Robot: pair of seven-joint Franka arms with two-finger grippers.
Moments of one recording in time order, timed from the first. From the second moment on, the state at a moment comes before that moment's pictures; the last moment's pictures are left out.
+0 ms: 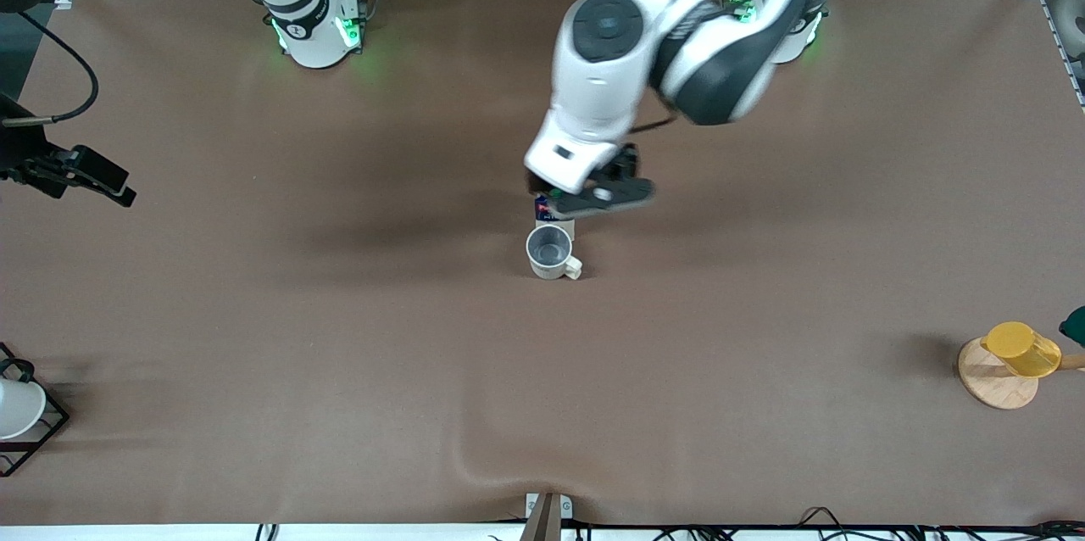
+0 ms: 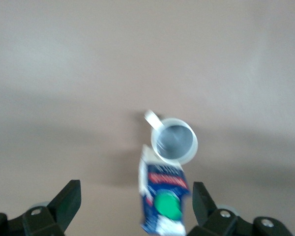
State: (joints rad) left arm -0.52 0.44 -0.18 -1.34 0.08 1.82 -0.93; right arm -0.03 0.01 -0.02 -1.62 0.02 1.71 0.10
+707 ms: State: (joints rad) left arm -0.19 0.24 -0.14 -1.39 0.08 1.58 -0.40; right arm -0.03 0.02 -0.02 -1.62 0.02 1.70 0.10
